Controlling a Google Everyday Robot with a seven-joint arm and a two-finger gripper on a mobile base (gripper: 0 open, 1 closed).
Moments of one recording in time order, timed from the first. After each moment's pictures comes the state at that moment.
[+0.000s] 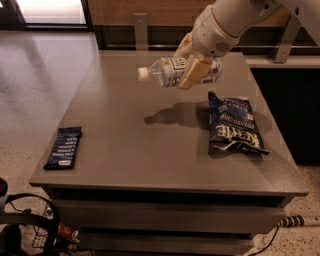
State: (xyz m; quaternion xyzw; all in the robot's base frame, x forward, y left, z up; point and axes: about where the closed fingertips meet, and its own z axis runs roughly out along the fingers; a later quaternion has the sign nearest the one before) arm 0.617 -0.064 0.941 -0.74 0.59 0.06 0.30
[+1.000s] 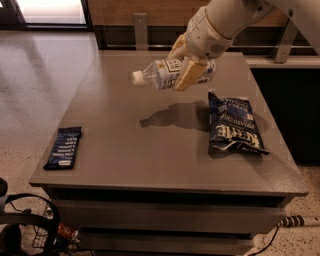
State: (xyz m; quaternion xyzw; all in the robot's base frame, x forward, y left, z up) arm 0.611 -0.049 0.941 -0.77 0.56 0.05 0.31
